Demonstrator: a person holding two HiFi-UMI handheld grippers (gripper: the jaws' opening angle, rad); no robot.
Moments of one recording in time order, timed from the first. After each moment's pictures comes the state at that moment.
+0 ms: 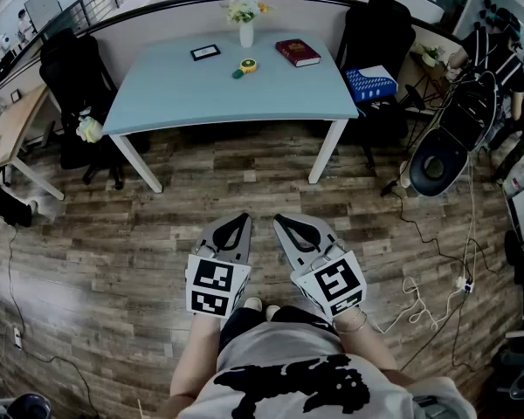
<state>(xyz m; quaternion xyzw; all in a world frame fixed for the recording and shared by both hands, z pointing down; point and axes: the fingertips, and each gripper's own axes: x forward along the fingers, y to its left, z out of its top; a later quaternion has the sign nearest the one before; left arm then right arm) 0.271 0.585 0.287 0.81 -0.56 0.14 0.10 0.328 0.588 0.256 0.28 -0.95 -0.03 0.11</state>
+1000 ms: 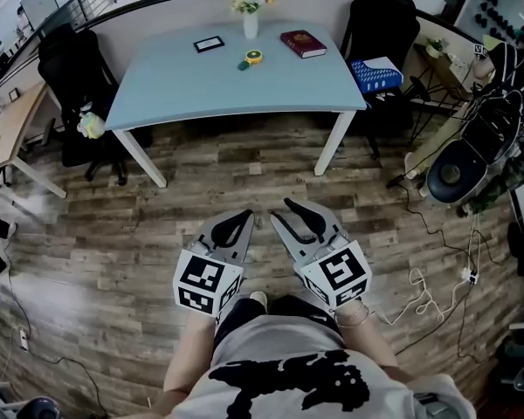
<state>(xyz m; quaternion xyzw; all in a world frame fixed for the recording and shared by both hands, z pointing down) 0.239 0.590 0.282 0.85 -0.51 0.10 0.09 0.288 0.579 0.257 0.29 -0.95 -0.01 0.09</state>
